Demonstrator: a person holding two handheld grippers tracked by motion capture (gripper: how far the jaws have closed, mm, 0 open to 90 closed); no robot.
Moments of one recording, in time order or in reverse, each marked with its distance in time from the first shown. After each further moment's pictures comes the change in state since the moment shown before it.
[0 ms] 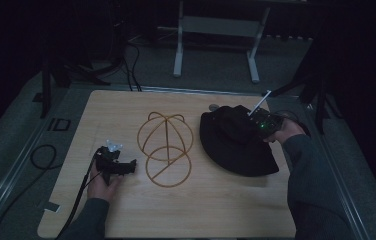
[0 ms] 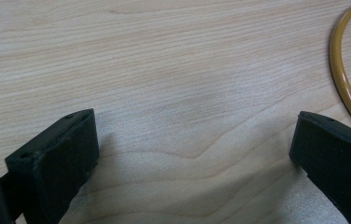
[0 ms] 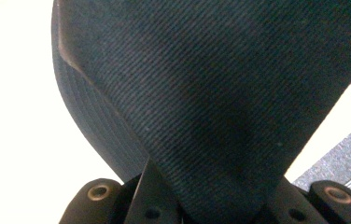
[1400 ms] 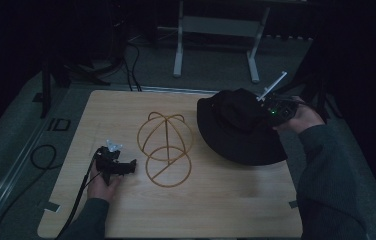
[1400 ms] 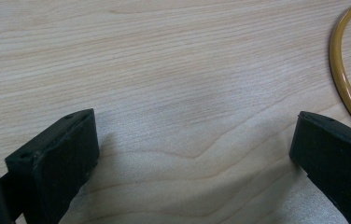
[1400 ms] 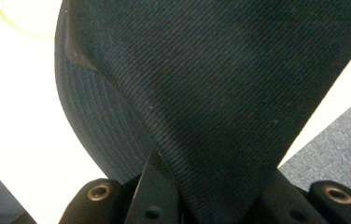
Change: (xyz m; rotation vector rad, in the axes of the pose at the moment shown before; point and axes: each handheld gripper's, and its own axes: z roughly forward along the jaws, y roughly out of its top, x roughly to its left) left arm 0.000 0.000 0.000 0.003 0.000 0.001; right arm 0.016 0.001 -0.081 -0.135 -0.030 -0.105
